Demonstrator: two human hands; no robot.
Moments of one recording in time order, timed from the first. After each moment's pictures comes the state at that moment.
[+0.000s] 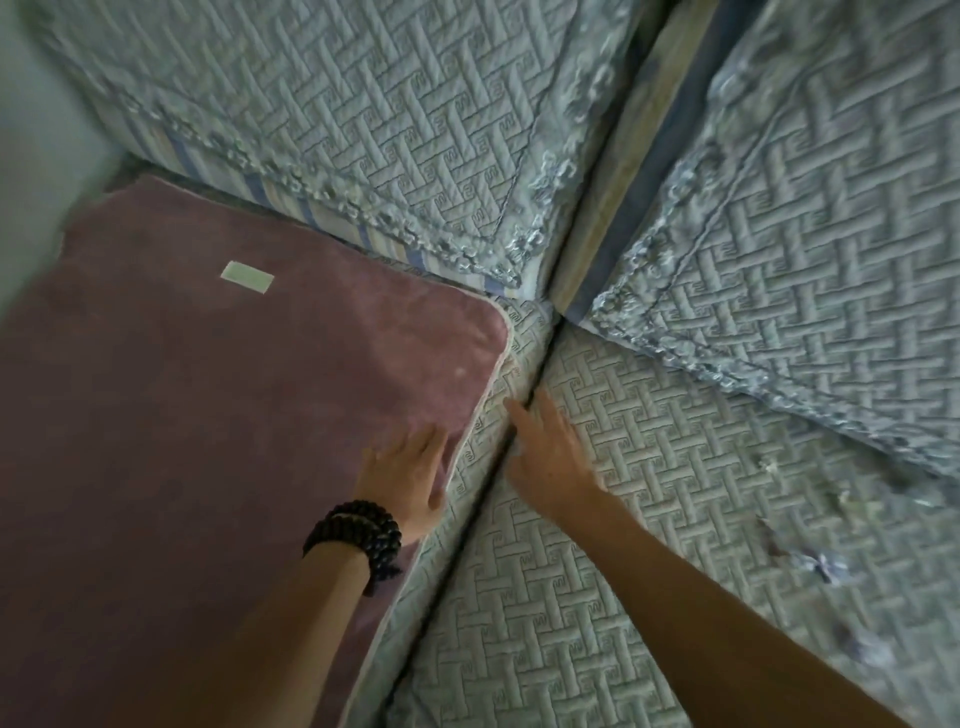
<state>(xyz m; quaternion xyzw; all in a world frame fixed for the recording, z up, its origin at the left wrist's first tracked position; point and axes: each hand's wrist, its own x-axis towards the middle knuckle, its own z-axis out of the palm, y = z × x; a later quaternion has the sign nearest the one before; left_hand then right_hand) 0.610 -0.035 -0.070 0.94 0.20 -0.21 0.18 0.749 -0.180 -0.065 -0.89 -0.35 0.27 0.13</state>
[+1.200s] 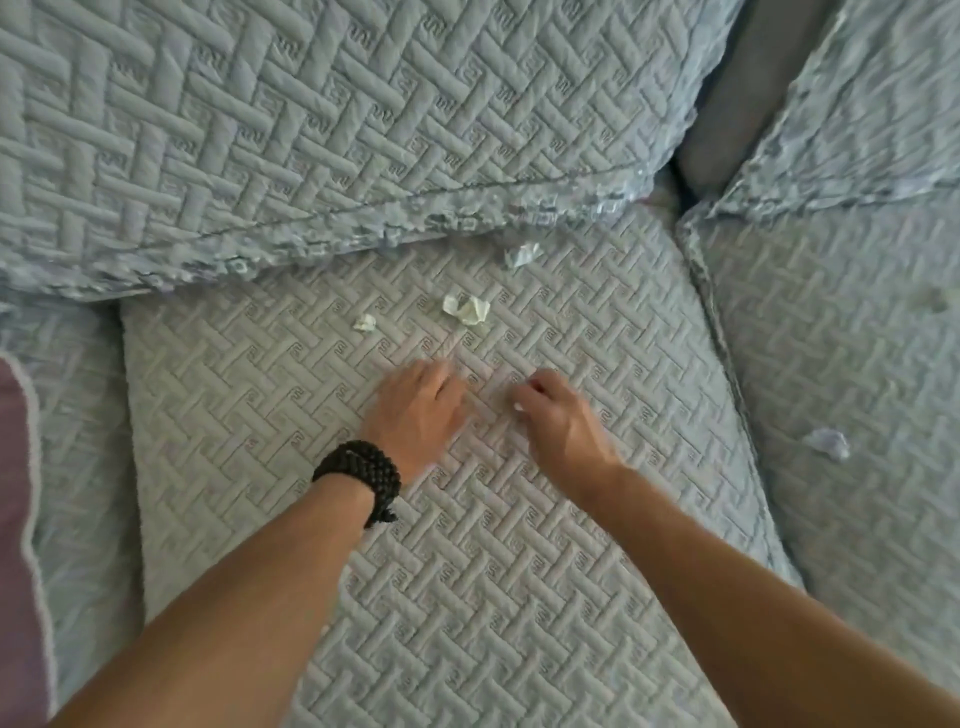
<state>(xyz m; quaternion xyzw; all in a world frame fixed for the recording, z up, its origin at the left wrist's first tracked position) 0.817 -0.398 -0.132 0.97 -0.21 -0.07 0.12 0.807 -0.593 -0.106 -0.95 -0.14 0.15 0.25</state>
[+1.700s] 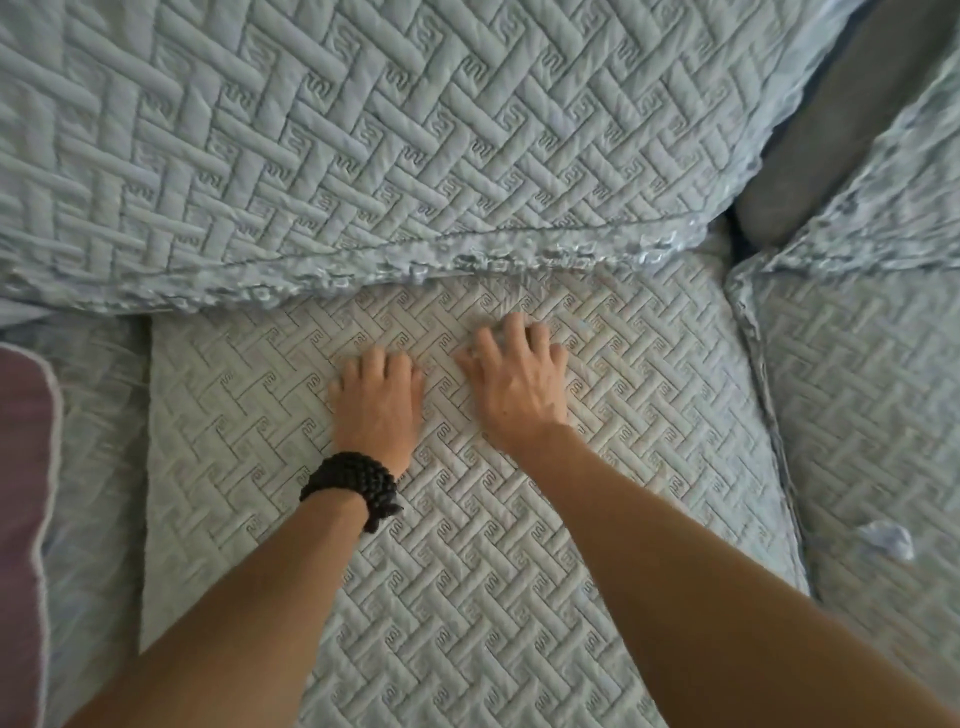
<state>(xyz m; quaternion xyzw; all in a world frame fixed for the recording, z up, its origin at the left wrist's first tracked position) 0.851 -0.371 -0.140 0.99 0.08 -0.03 0.05 0.901 -0.526 -0.126 -0.98 -0.15 0.05 0.12</state>
